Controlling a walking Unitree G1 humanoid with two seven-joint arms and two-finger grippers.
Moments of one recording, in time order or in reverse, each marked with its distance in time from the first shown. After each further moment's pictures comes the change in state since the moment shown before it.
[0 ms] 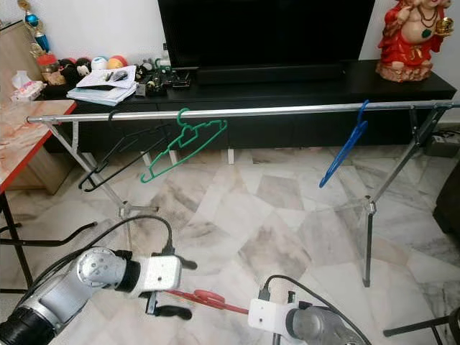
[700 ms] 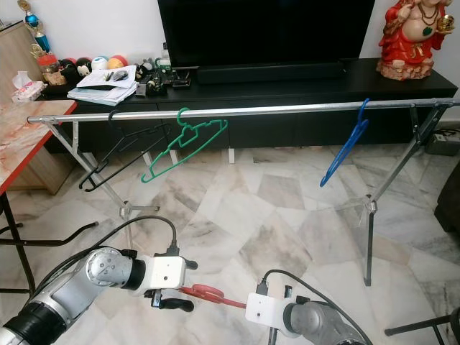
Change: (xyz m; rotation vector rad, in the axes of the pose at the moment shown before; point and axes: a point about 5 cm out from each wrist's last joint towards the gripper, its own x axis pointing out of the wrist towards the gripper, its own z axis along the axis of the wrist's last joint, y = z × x) left arm 0.007 0.011 0.000 0.014 0.000 0.056; right arm -0.001 -0.006 0.006 -0.003 -0.040 -0.010
